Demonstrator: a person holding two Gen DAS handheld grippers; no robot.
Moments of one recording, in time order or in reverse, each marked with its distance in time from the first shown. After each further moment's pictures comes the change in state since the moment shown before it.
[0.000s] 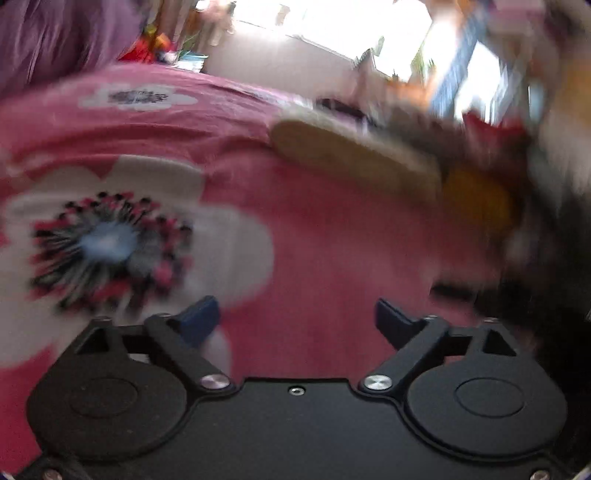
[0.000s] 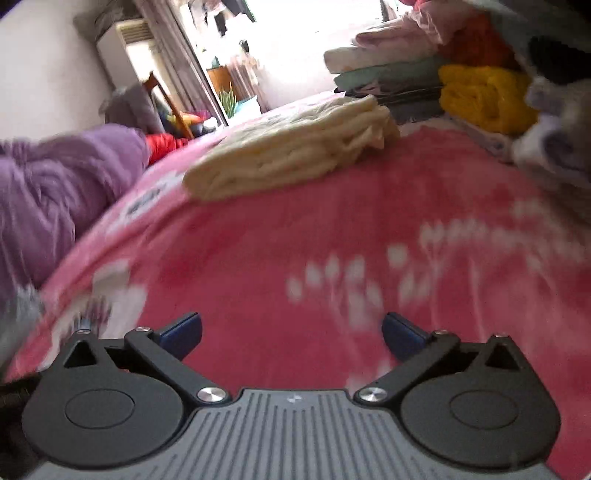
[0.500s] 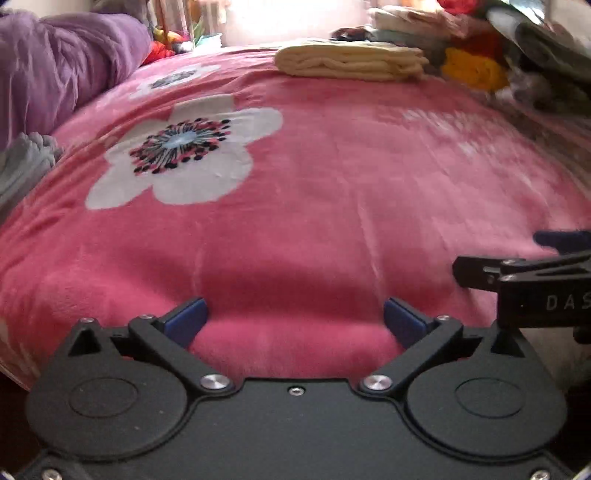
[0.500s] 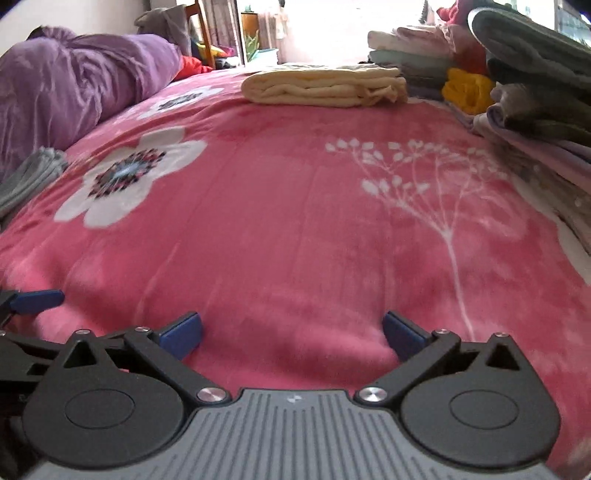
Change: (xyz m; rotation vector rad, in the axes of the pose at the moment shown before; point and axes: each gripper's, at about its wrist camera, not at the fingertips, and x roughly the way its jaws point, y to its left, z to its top) left arm -0.082 -0.053 -0.099 0.188 0.128 0.249; right arm -0.104 0.048 -0.107 -0.236 0.106 -0.108
